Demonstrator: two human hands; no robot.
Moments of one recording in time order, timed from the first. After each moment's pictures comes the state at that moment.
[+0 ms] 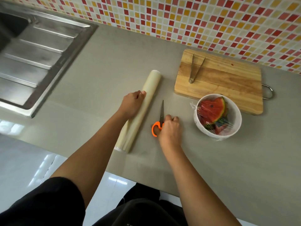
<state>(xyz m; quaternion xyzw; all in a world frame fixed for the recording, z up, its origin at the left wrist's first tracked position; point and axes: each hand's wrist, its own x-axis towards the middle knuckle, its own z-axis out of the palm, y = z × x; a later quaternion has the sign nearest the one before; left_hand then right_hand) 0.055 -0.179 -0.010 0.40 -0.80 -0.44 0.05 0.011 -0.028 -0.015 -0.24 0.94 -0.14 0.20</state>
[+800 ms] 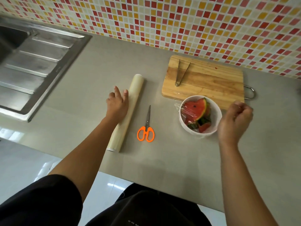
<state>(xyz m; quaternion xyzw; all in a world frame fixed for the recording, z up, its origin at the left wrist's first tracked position) 0.052 -0.175 -0.018 0.52 -0.78 -0.34 0.09 -0.130 0.085 0.021 -0.02 0.82 -0.56 -0.11</state>
